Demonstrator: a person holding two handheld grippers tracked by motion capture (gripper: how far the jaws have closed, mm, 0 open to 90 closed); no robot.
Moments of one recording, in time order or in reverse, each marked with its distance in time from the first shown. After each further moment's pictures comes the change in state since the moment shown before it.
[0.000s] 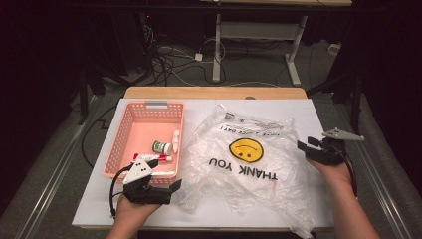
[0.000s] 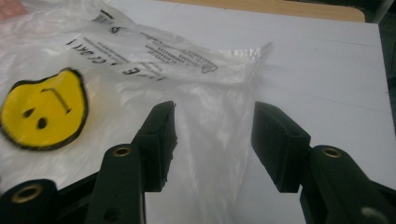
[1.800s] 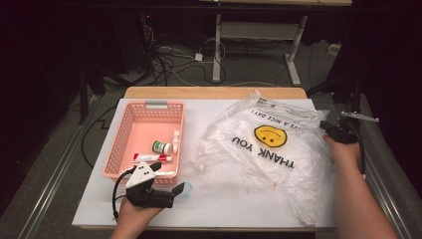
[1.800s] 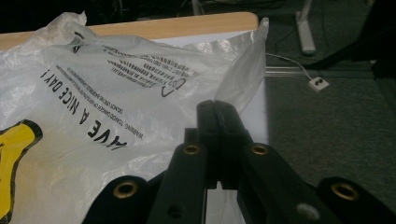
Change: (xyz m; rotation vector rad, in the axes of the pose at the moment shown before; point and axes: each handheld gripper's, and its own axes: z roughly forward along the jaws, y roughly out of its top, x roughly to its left) left arm -0.009 -0.002 0.003 -0.010 -0.022 0.006; right arm -0.092 0.013 0.026 -0.046 -0.170 0.221
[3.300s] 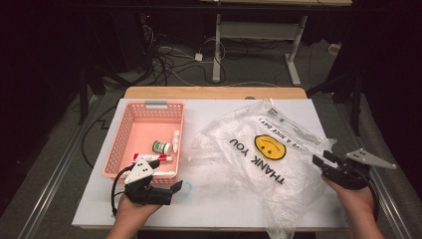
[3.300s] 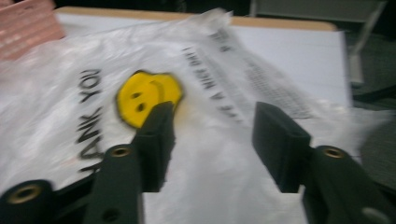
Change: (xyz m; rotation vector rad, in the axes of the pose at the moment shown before) left arm 0.011 0.001 0.001 0.016 -0.002 -0.008; right arm 0.076 -0.071 -0.117 -0.060 0.206 -0.201
